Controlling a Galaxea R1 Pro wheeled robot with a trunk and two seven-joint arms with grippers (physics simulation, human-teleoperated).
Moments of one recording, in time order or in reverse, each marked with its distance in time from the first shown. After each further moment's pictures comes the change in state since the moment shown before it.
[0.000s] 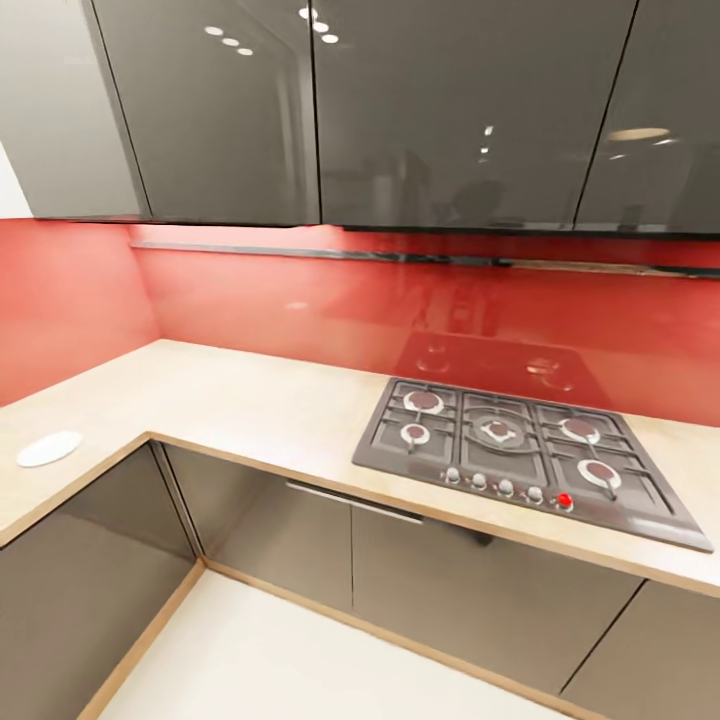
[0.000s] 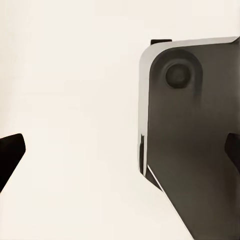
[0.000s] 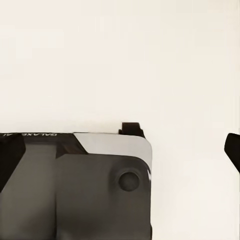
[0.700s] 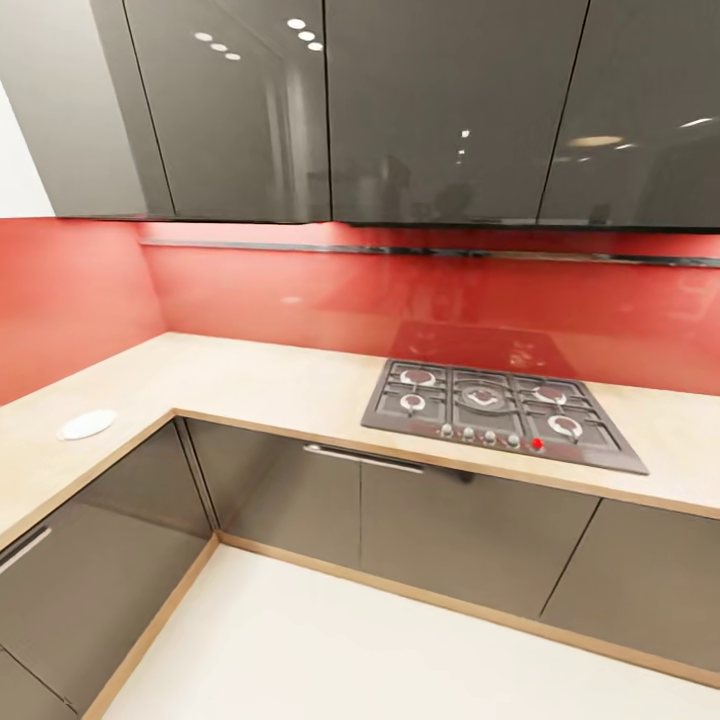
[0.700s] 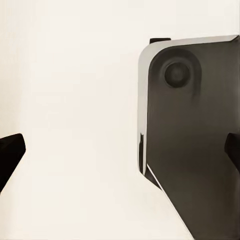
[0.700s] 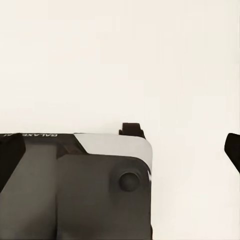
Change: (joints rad) left arm 0.000 -0.002 -0.004 0.000 0.000 0.004 0.000; right arm 0.000 -0.002 0.000 -0.001 -0.001 -0.001 0.004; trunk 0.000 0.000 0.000
